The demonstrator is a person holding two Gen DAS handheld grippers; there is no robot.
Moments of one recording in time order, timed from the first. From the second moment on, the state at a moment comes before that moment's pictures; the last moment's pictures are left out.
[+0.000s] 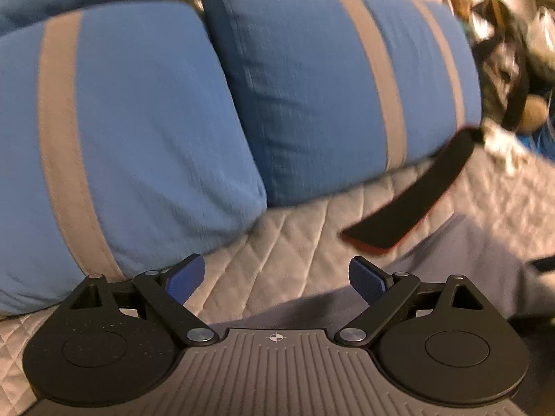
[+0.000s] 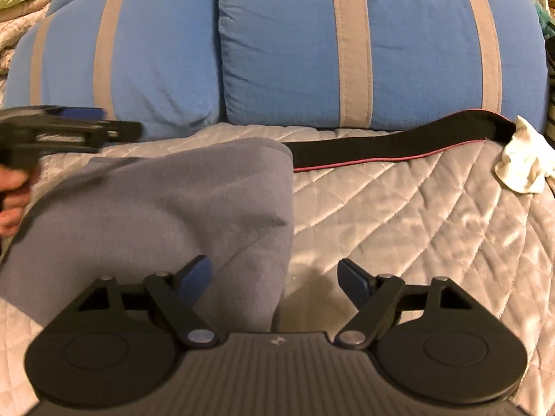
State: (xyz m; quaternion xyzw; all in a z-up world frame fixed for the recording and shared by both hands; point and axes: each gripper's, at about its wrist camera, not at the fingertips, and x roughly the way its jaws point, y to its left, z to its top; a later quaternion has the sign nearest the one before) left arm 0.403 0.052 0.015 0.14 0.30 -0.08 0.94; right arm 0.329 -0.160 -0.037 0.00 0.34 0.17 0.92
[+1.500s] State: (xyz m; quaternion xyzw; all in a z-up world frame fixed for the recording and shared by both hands) left arm 0.362 0.093 0.045 0.03 0.26 -0.10 0.96; right arm 0.348 -0.158 -0.001 0.01 0.25 0.25 0.93
